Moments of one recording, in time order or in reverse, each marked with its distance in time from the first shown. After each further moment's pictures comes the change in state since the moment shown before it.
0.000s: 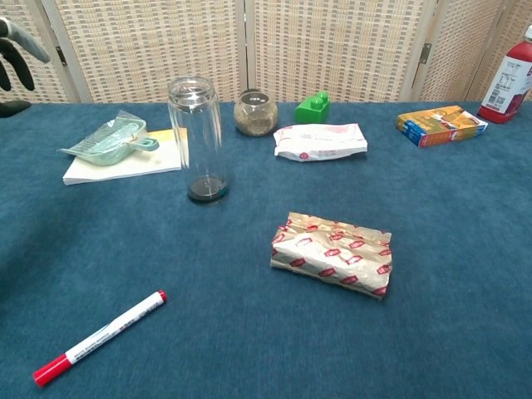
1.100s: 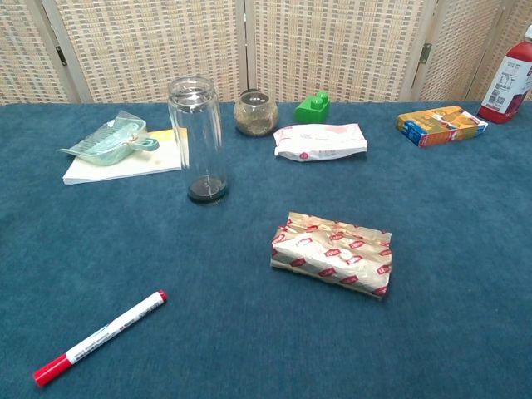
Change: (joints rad) left arm 0.314 -0.004 0.135 0.033 0.227 0.224 -0.048; right arm 0.016 -0.053 -0.011 0.045 -0.024 -0.009 0.019
